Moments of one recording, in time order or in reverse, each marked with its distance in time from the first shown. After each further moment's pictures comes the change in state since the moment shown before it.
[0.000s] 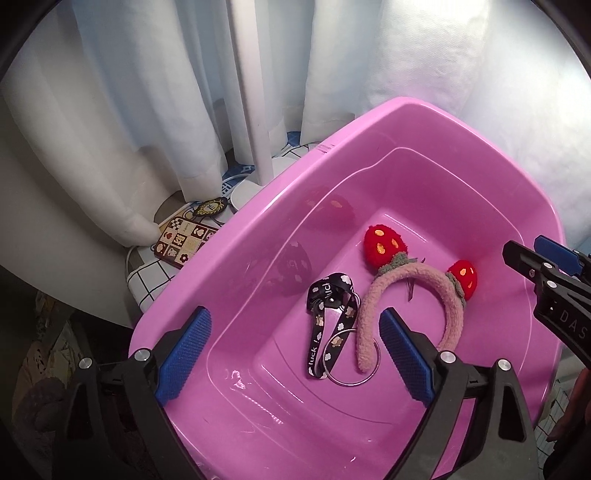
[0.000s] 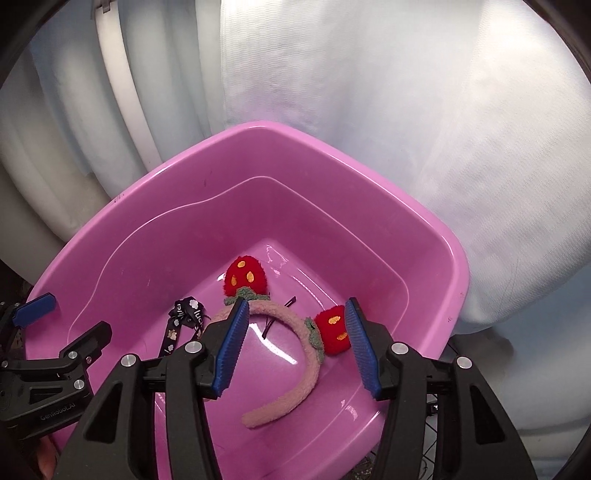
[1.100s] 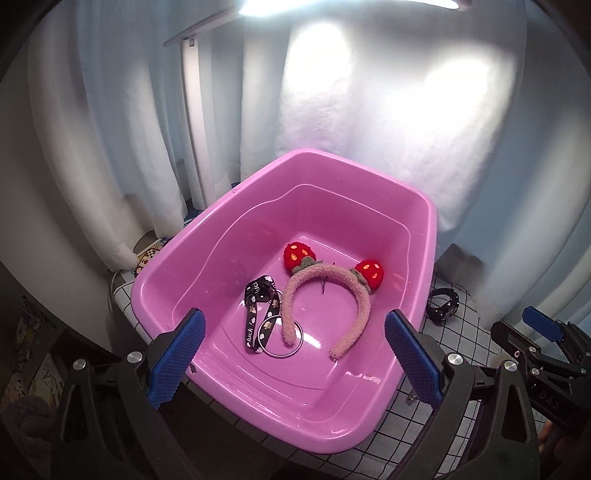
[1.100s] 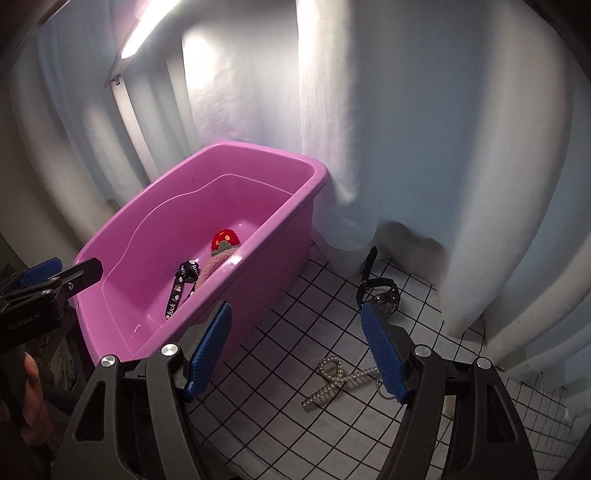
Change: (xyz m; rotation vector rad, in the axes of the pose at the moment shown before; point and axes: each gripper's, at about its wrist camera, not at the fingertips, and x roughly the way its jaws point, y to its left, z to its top) left arm -0.122 -0.056 -0.072 0.102 -0.222 -0.166; right arm -0.152 -0.080 -0.159 0.216 -0.134 -0.026
